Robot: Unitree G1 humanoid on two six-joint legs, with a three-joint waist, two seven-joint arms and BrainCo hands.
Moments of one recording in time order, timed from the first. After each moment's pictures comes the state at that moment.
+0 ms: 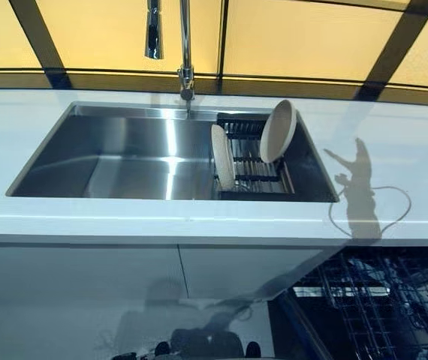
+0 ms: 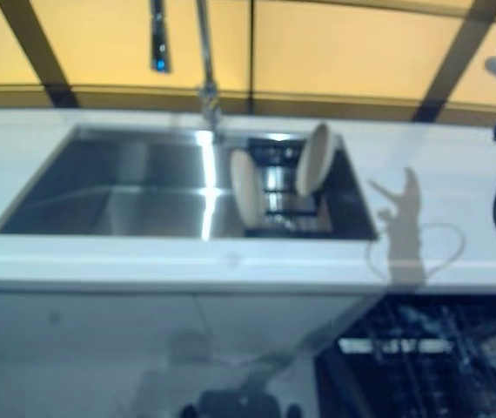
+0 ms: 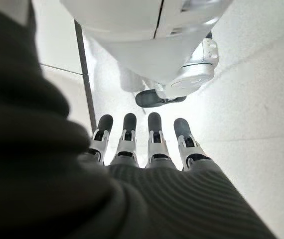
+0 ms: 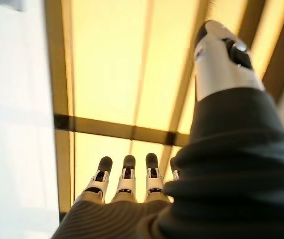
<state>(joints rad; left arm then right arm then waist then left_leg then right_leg) 0.03 0.34 -0.25 1.17 -0.17 0.08 -0.16 -1.04 -1.11 0.29 0.77 0.81 0.23 -0.17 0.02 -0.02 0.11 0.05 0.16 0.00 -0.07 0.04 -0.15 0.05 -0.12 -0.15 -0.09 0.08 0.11</state>
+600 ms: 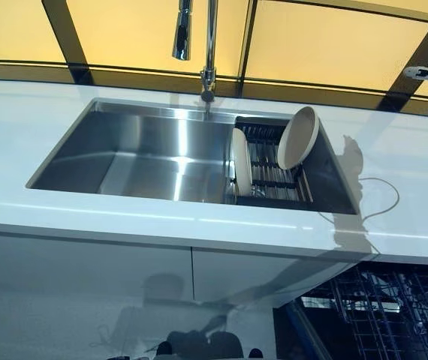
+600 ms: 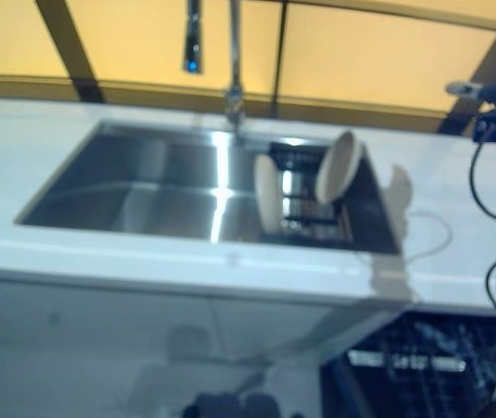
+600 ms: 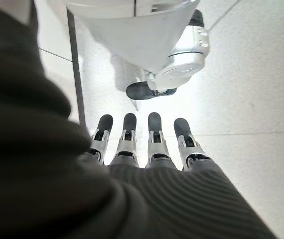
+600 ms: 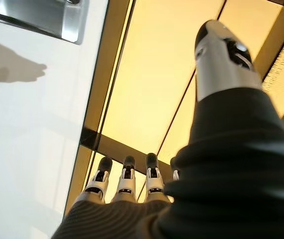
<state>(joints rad) 0.03 0.37 -0.26 1.20 -0.17 0.12 -0.18 -1.29 -1.04 0.49 0.92 0.67 0.46 -0.07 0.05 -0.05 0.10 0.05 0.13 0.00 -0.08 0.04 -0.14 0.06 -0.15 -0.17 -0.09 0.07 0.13</state>
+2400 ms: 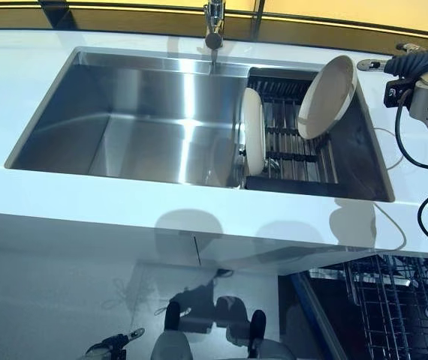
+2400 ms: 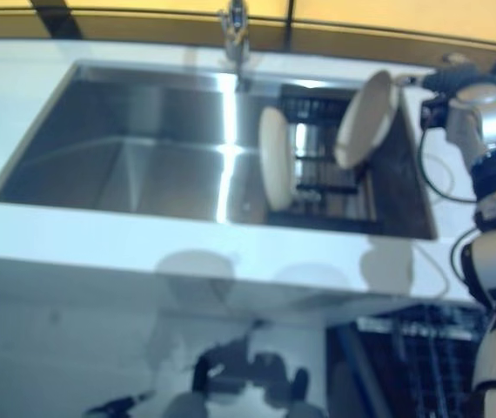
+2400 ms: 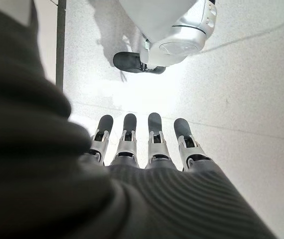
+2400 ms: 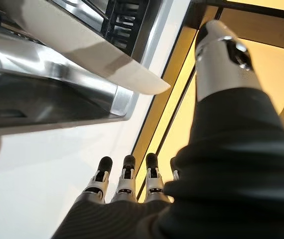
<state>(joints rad) -0.04 0.37 -0.21 1.16 -0.39 0.17 -0.01 -1.39 -0.89 0.57 0.91 0.68 0.51 -0.15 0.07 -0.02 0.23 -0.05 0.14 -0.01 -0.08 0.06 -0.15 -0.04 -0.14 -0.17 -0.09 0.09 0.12</state>
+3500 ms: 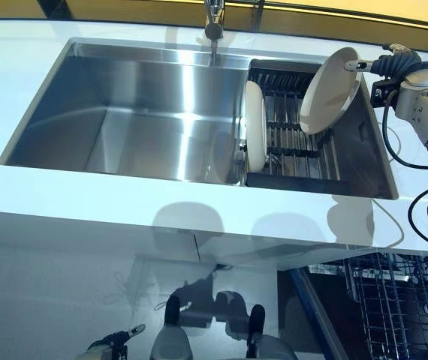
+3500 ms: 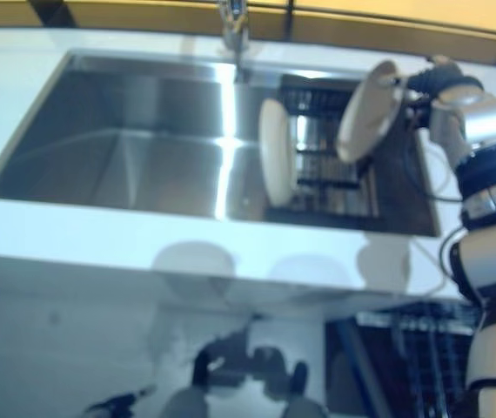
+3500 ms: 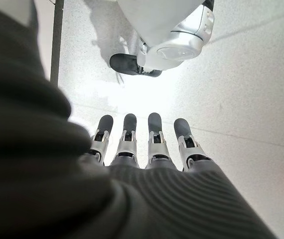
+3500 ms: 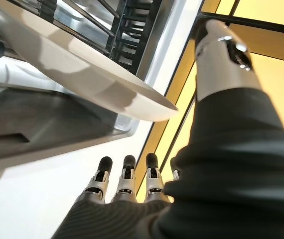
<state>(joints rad) -0.05 0.37 -0.21 1.16 -0.43 0.19 -0.01 -1.40 -0.85 0.58 0.91 0.70 0.50 -0.18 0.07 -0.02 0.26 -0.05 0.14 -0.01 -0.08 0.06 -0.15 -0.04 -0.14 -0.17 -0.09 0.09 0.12</state>
